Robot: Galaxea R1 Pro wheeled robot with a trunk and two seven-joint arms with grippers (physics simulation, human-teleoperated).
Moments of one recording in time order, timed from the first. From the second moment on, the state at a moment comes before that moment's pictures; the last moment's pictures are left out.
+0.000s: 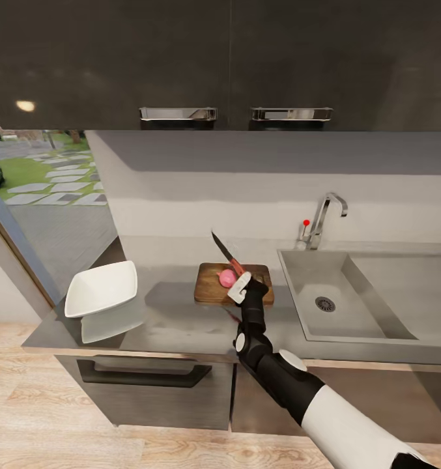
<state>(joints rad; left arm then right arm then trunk) -0.19 0.00 -0.15 0.08 0.19 -0.33 0.15 -0.73 0.06 0.75 -0.96 0.56 0.52 -0.54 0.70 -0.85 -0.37</state>
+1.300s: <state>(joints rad) -0.19 0.00 -0.15 0.08 0.19 -0.33 0.15 -0.74 0.12 0.74 -0.99 0.64 0.57 -0.54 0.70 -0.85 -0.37</state>
